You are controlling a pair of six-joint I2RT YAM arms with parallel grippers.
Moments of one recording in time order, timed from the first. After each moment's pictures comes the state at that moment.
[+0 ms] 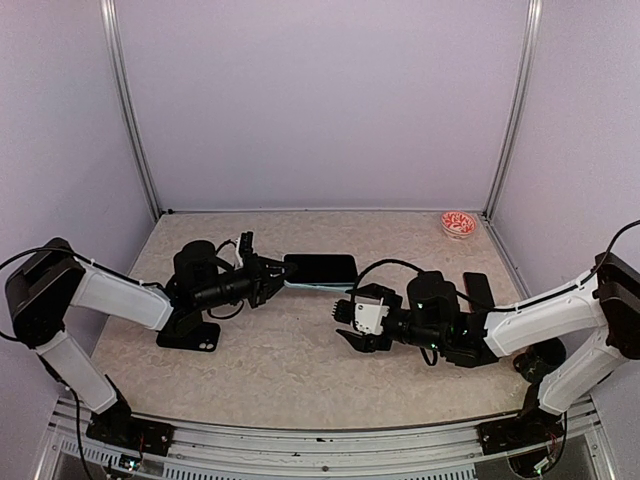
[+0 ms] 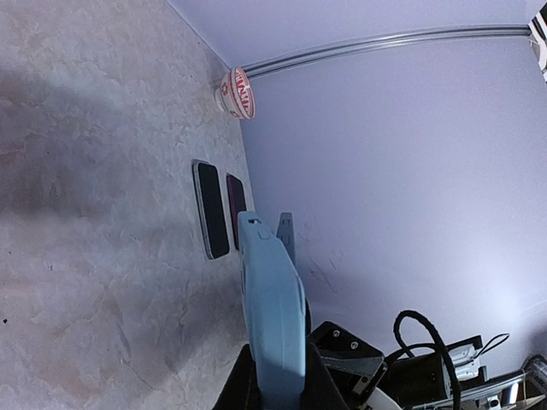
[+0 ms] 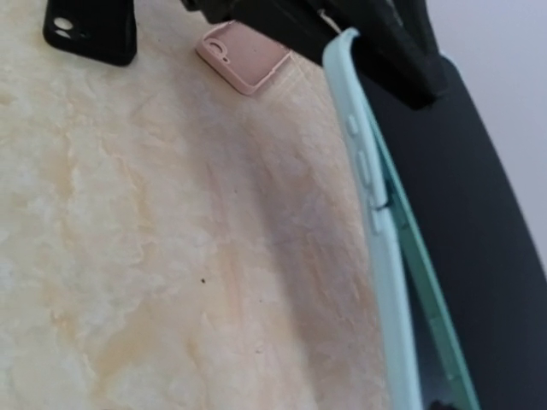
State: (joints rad) left arm -0.69 1.61 0.63 0.89 0.36 -1.26; right arm 1.03 1.48 0.59 0.58 0.06 -0.68
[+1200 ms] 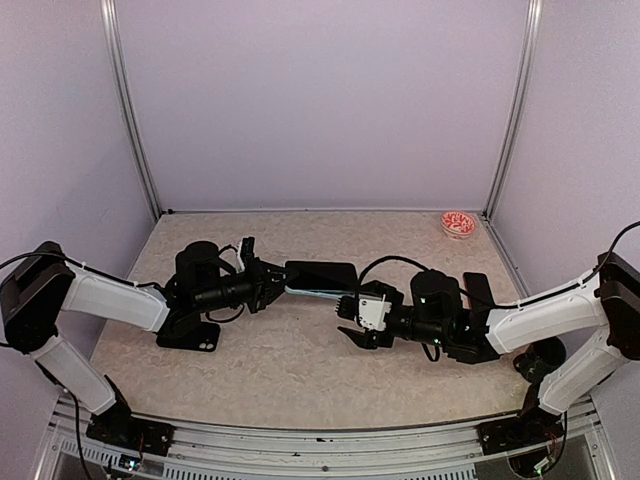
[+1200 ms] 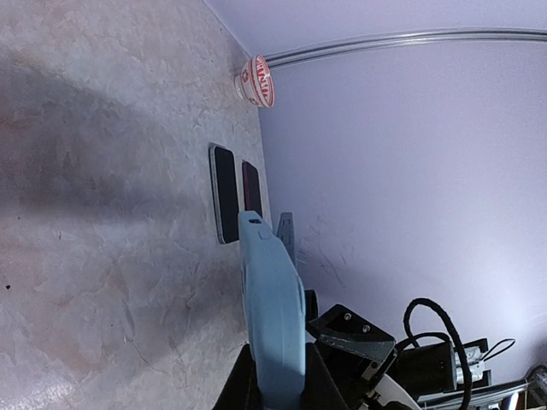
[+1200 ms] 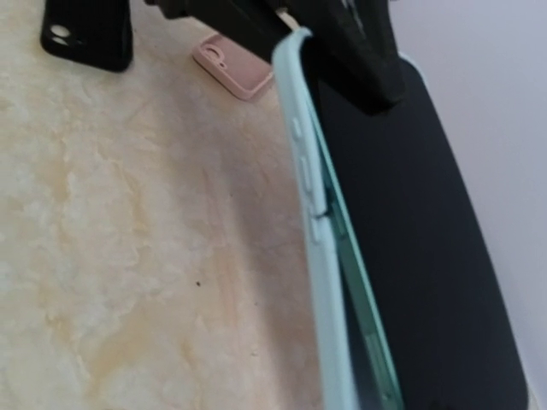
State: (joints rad) left arm -0.72 1.56 0.63 0.77 0.33 -1.26; right arm 1.00 1.47 0.59 0.58 0.02 -0.68
